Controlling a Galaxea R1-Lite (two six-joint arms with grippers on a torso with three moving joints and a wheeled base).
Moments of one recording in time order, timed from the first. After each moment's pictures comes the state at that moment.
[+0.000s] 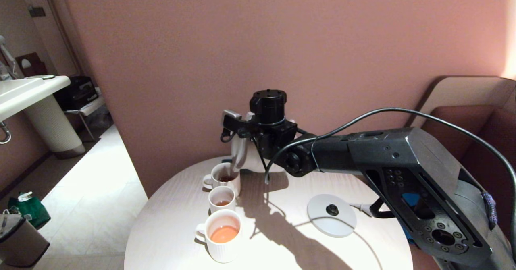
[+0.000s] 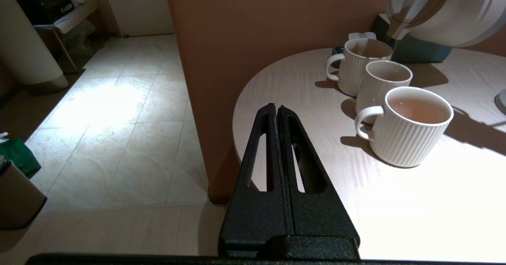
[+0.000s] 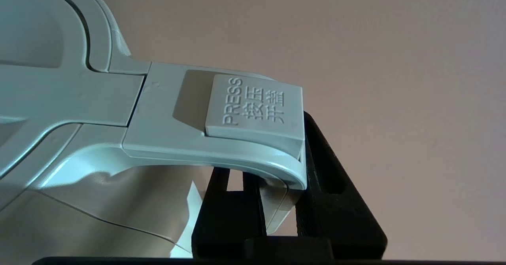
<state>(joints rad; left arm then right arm) 0.00 0.00 0.00 -0.03 0.00 0.00 0.70 2.44 -1.95 -0.43 -0.64 -1.27</state>
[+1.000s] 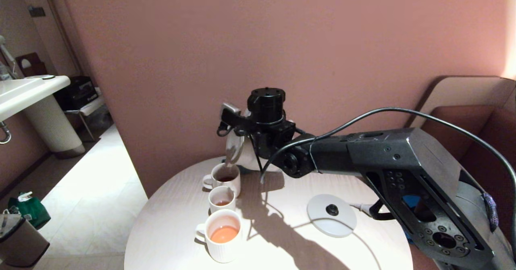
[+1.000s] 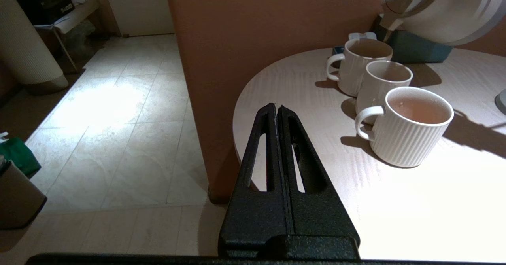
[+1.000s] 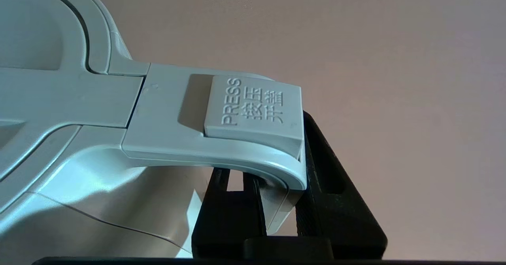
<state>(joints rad) 0.00 0.00 0.00 -0.03 0.00 0.00 0.72 2.44 -1.96 -0.46 -0.68 -1.17</state>
